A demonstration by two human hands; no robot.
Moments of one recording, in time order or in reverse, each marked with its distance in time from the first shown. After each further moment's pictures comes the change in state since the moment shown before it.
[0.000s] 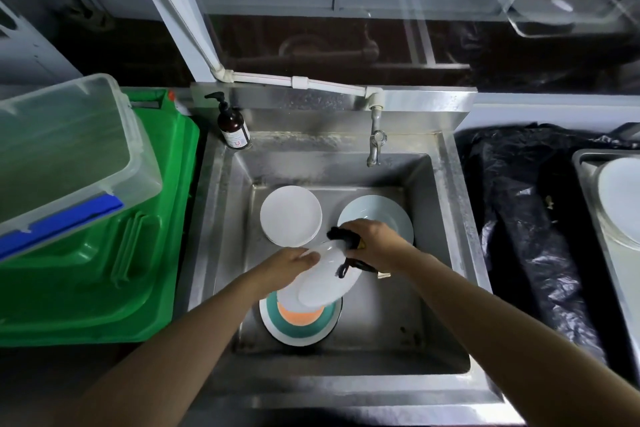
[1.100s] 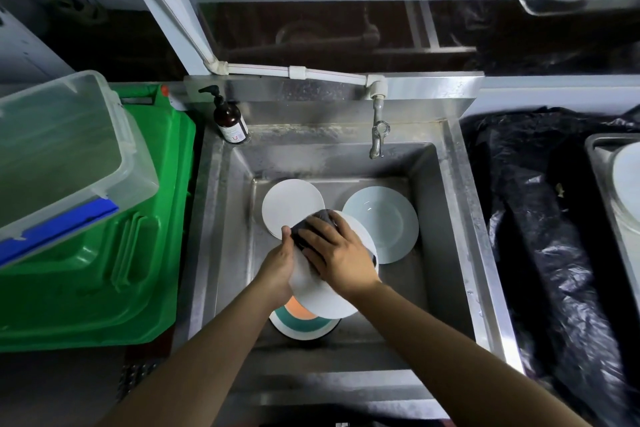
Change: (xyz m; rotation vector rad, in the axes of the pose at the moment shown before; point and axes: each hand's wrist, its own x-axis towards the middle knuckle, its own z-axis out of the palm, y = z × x) left_hand 0.005 0.007 0.022 -0.676 0.385 -0.213; right_hand 0.004 -0.062 0.073 -0.119 0.623 -0.279
